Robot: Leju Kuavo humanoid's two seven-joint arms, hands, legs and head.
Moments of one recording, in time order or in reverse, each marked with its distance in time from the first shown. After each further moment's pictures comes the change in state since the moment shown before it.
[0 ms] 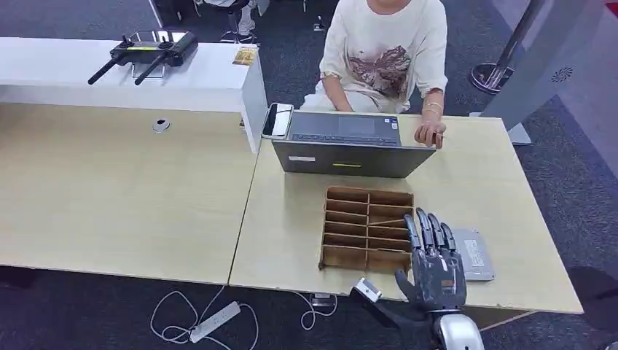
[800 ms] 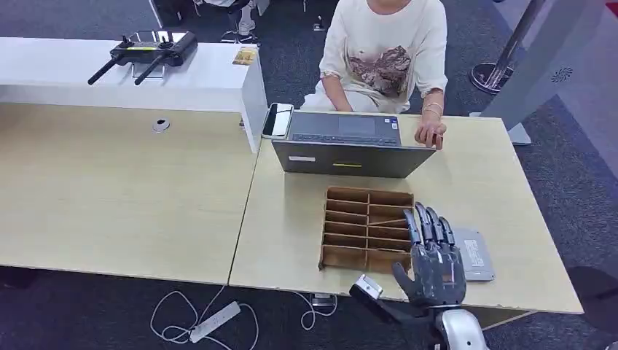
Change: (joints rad) left arm 0.000 0.000 0.000 0.000 -0.002 0.000 0.000; right arm -0.023 0.005 -0.003 0.001 -0.055 -0.034 -0.051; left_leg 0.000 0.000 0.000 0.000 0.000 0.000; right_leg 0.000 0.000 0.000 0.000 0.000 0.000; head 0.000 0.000
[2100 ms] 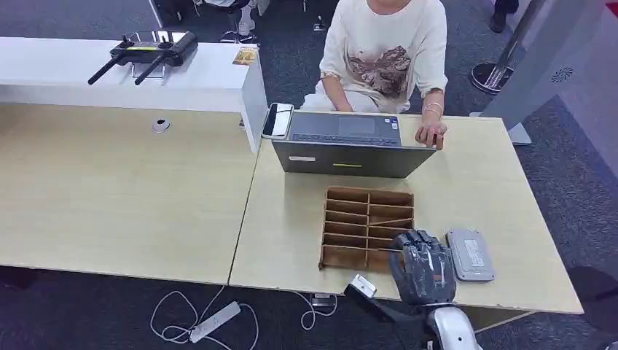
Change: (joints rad) left arm -0.001 0.001 0.000 0.000 -0.016 -0.005 -0.004; right arm -0.023 0.019 0.007 0.087 -0.033 -0.008 -0.017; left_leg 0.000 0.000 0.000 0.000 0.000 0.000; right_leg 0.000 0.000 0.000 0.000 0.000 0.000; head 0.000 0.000
